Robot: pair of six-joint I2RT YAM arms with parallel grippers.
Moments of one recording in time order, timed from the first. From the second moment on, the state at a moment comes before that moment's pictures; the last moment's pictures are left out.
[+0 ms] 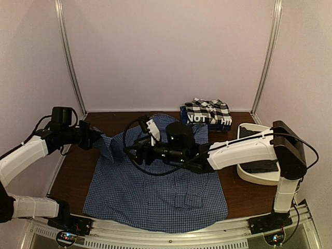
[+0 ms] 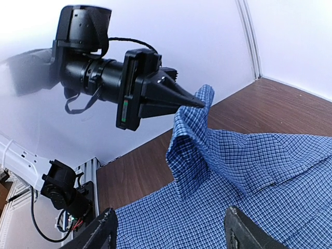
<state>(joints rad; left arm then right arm) -0.20 1.08 0.78 -0.30 0.39 -1.52 1.10 1.89 1.26 0.50 -0.13 0.36</state>
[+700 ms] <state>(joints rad) -0.22 1.09 0.77 -0.18 0.38 -1.66 1.14 2.30 1.62 0.58 -0.08 0.32</state>
